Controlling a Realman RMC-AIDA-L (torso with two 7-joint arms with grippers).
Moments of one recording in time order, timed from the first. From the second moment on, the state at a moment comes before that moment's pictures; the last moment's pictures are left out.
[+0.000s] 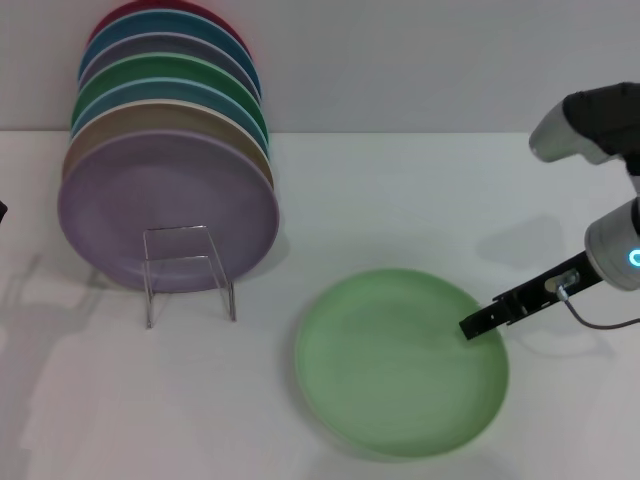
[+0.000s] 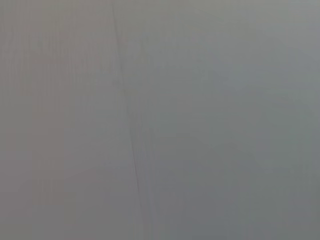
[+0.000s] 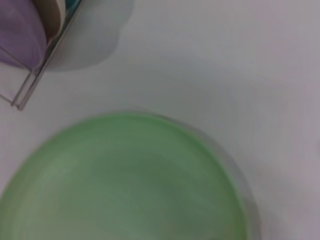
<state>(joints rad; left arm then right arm) -0.21 -2.07 -1.33 -0.23 2.87 1.61 -0.05 0.60 2.07 1.90 1.17 -2.57 1.46 -0.47</state>
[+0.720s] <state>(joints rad) -0.21 -2.07 -1.33 -0.23 2.87 1.61 -0.05 0.63 2.07 1.82 1.10 -2.63 1.39 -0.42</state>
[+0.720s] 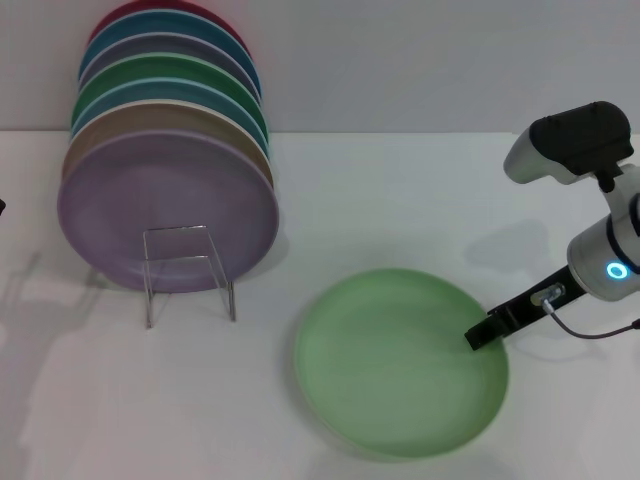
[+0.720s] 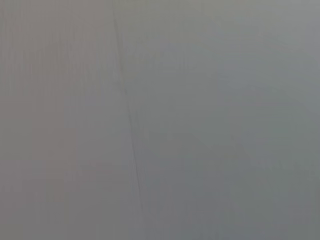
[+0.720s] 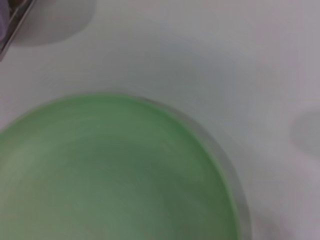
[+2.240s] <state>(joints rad) -0.22 -2.07 -1.33 -0.23 2.87 1.61 -0.04 0.58 2.08 1.77 1.16 -2.52 1.31 -0.46</state>
